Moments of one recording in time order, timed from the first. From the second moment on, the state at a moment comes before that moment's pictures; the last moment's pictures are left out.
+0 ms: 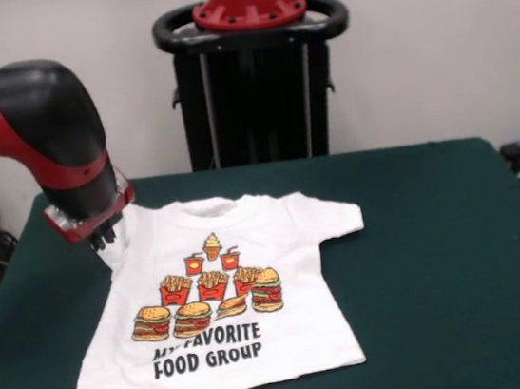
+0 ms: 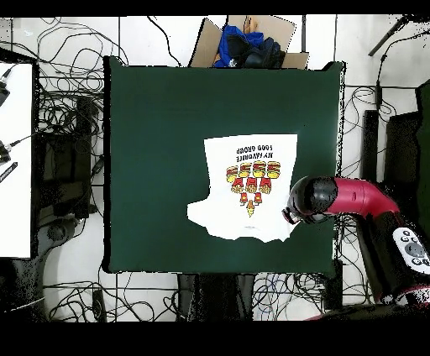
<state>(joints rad) -0.89 -0.42 0.41 1.53 -0.77 1.00 0.96</state>
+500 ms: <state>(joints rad) -0.89 -0.40 0.41 1.53 -0.78 1.00 0.96</state>
